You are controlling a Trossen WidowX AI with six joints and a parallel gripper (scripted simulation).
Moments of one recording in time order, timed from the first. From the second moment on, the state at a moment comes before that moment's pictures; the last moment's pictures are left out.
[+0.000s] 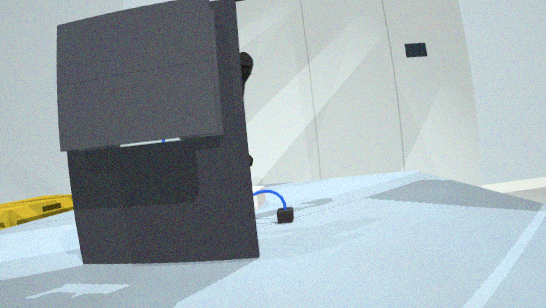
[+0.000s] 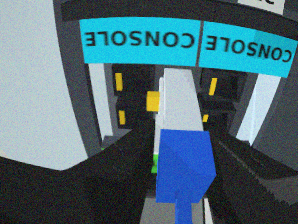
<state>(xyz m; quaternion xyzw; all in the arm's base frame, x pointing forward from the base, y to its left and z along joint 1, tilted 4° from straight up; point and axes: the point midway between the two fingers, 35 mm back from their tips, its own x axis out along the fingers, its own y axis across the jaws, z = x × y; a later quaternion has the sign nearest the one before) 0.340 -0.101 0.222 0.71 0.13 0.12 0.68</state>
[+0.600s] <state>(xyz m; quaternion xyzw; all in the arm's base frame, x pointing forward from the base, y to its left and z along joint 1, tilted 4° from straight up) 0.336 -0.095 0.155 0.71 0.14 0.12 0.68</state>
